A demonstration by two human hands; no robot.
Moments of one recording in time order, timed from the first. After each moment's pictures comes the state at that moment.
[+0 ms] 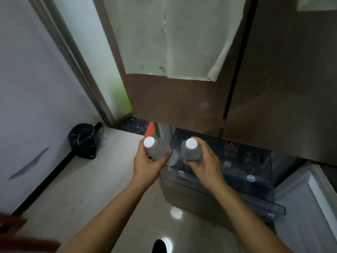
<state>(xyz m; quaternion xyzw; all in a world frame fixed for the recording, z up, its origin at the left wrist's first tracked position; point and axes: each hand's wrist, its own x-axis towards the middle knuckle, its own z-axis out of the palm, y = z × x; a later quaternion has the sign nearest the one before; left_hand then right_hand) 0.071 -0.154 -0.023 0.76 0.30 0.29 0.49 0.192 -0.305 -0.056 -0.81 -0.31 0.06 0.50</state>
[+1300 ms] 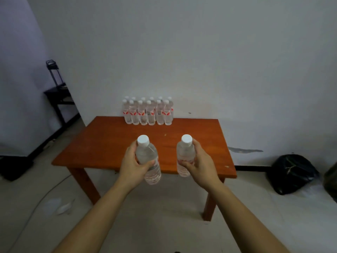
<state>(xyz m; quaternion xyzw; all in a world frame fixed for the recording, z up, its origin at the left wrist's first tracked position) -0.848 0.066 0.019 0.46 0.69 0.52 0.20 -0.637 0.177 -0.013 -0.39 -0.79 0.29 0.37</state>
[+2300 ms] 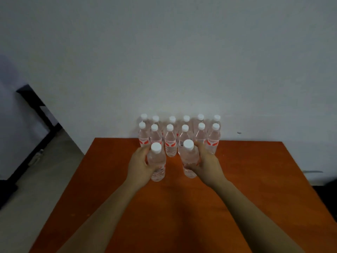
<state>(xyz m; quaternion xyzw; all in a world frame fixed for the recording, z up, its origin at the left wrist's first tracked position) -1.265 0.463 -0.047 0.52 0.72 0.42 0.19 -1.046 0.554 -0.057 -0.46 -0.80 0.29 0.26</state>
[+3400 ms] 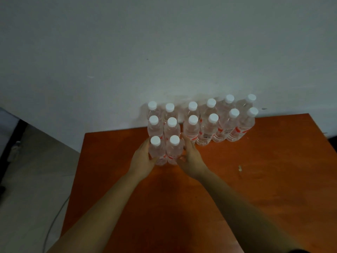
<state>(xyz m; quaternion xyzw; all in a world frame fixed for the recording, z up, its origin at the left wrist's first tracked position) -1.423 0.573 -0.147 0.56 0.70 0.30 0.31 -1.229 0.622 -0.164 -0.51 -0.72 0.41 0.21</state>
